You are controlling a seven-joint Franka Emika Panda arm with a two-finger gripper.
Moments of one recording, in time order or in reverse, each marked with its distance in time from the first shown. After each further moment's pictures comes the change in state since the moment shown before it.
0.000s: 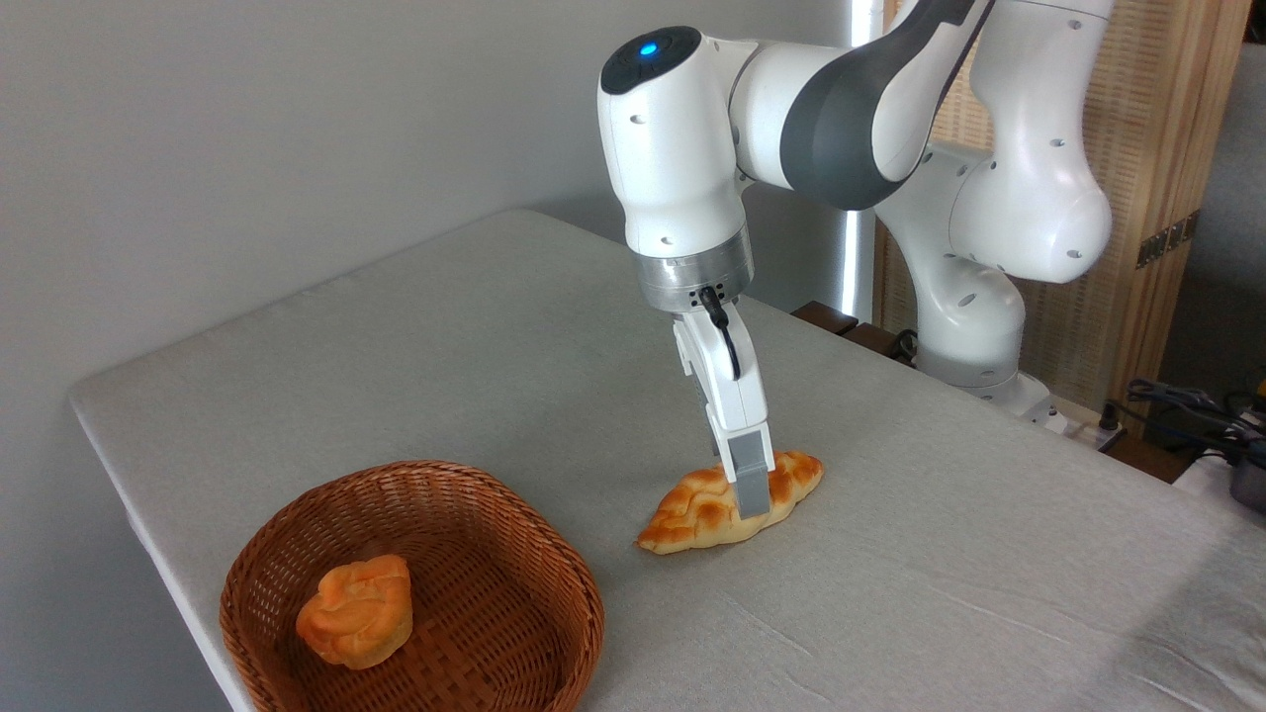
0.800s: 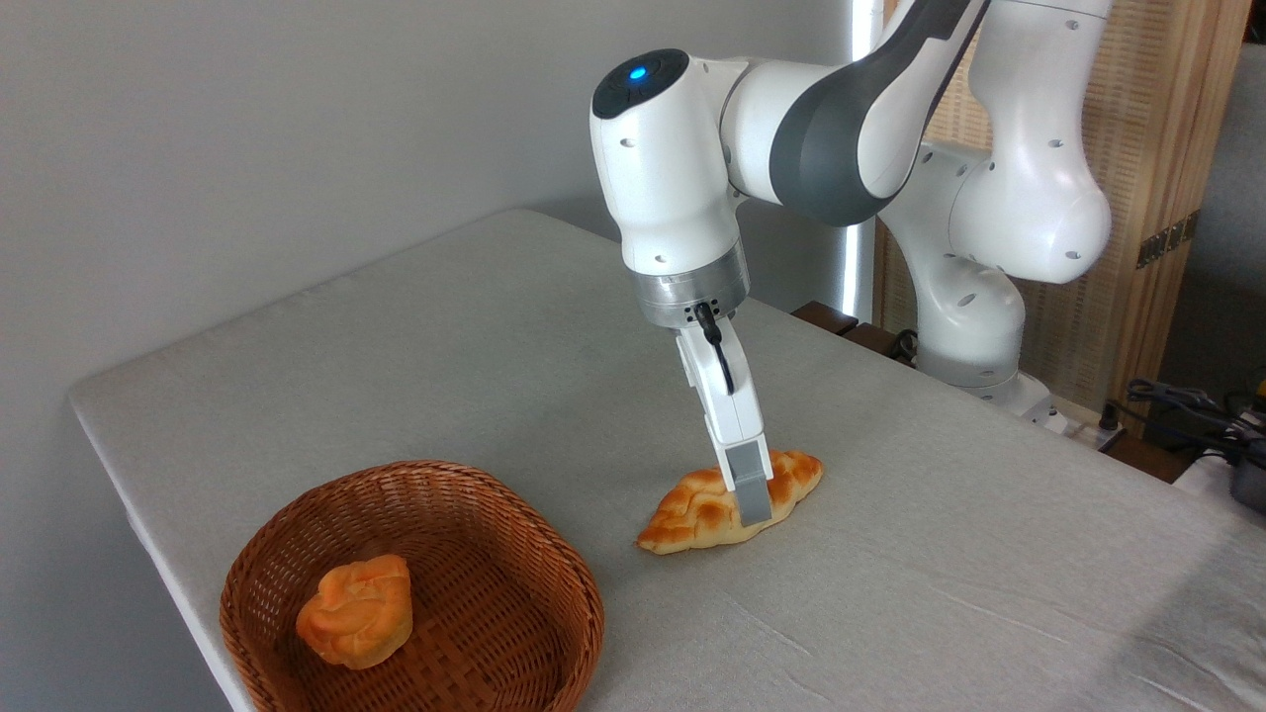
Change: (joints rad) arm -0.011 0.023 0.000 -0.013 0.009 0.009 0.000
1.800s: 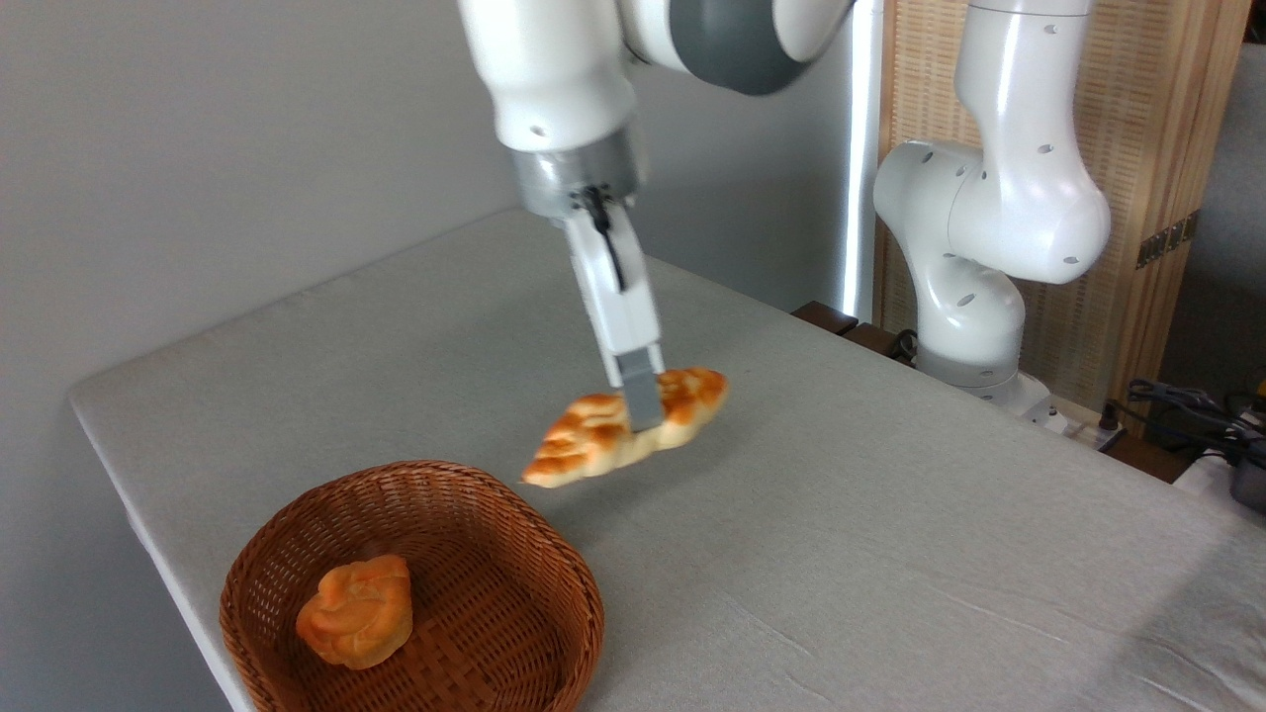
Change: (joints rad) arm -0.012 0.211 0.000 0.541 -0.117 -0.326 -0.033
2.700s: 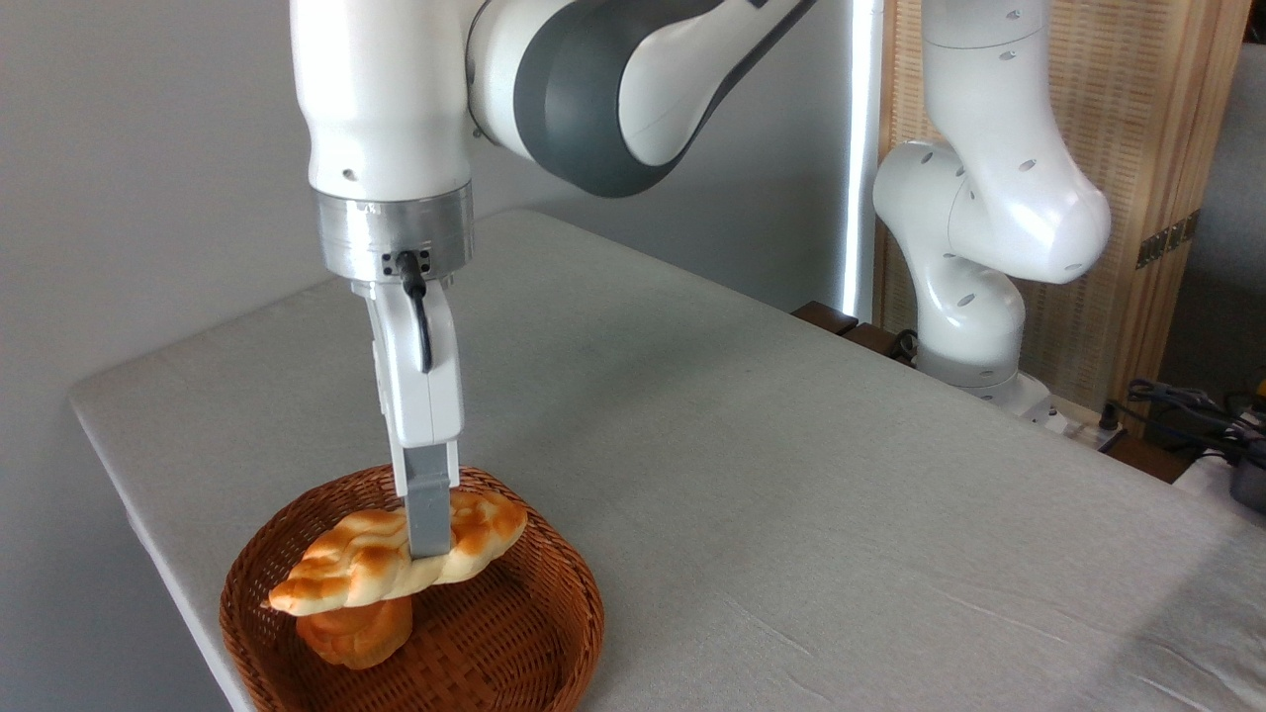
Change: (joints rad) arm 0.006 0.300 -0.005 0.271 -0.032 0.325 -0.093
